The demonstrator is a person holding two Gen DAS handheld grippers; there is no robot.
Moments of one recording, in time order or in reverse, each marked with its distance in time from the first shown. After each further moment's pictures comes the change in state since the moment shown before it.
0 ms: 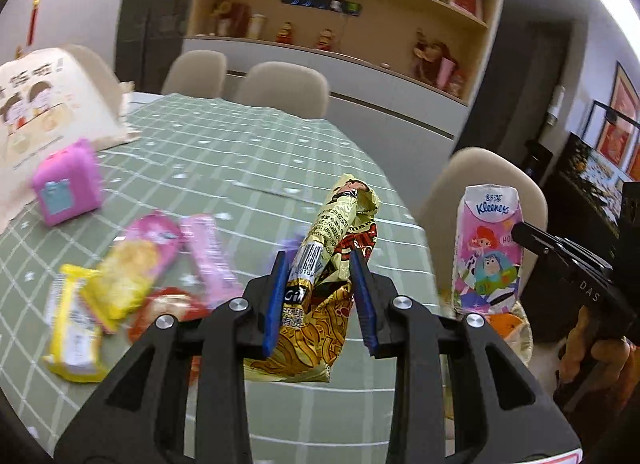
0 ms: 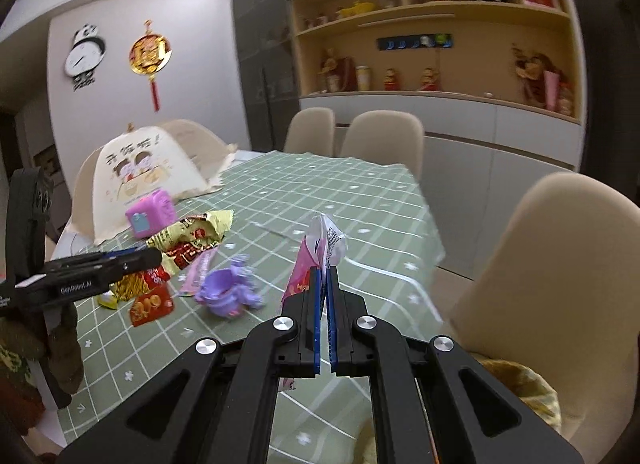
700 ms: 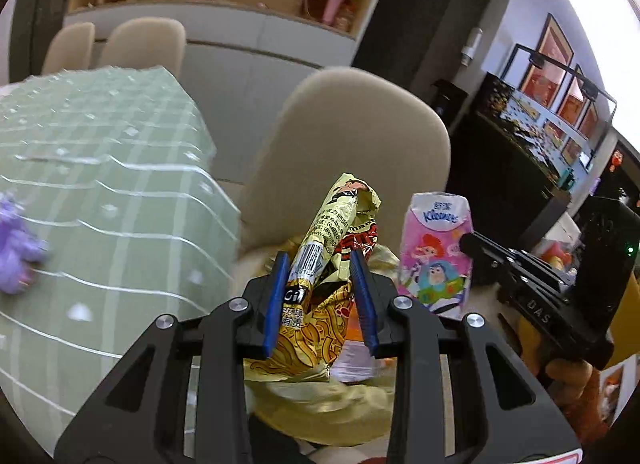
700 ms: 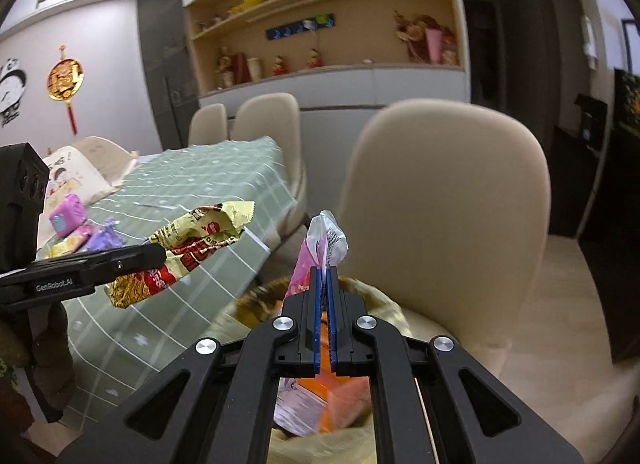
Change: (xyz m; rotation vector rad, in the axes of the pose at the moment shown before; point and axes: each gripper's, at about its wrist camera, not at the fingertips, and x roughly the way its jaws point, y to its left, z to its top) left arm 0.100 -0.194 -0.038 0.109 0.186 -0.323; right arm -0.077 -0.152 -0.091 0.179 0.042 -0.258
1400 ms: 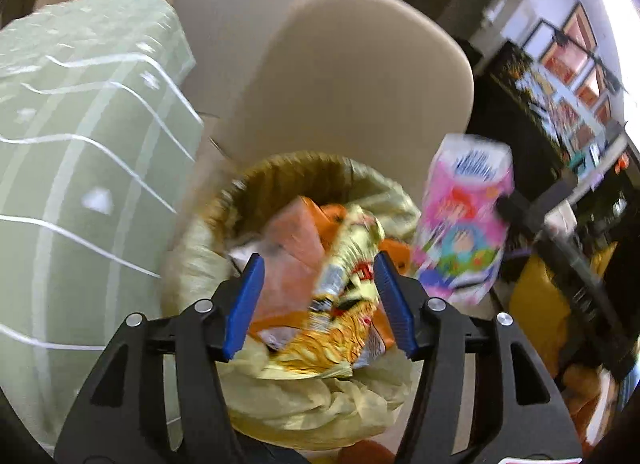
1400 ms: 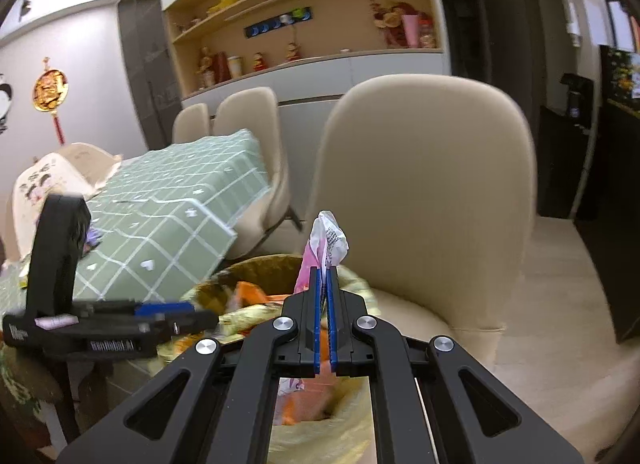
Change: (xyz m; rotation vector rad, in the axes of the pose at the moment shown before) left arm 0.075 -0.005 -0.029 -0.095 0.158 0.003; right arm 0.023 -0.018 -0.020 0.042 0.012 0.035
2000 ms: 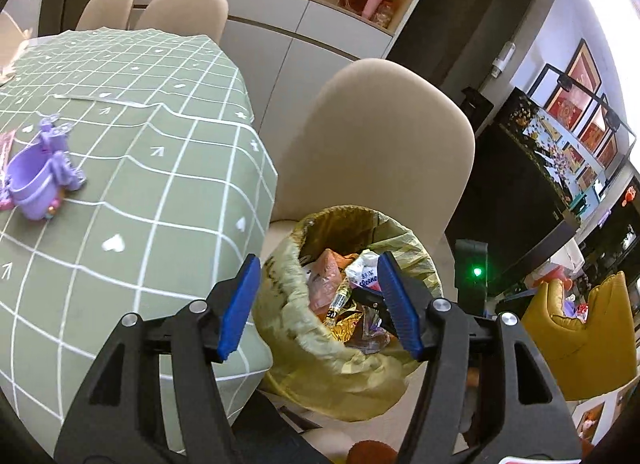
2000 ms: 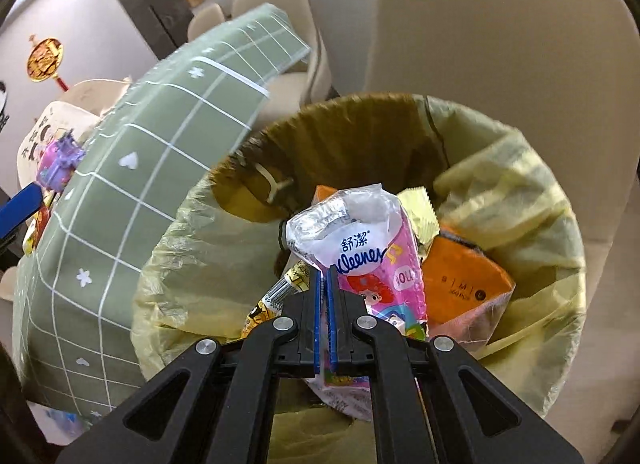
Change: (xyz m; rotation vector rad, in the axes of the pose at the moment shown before) left arm -0.102 0.034 -0.011 -0.046 -0.146 0.045; right arm 0.120 0.029 -0.055 0.073 0.419 0.113
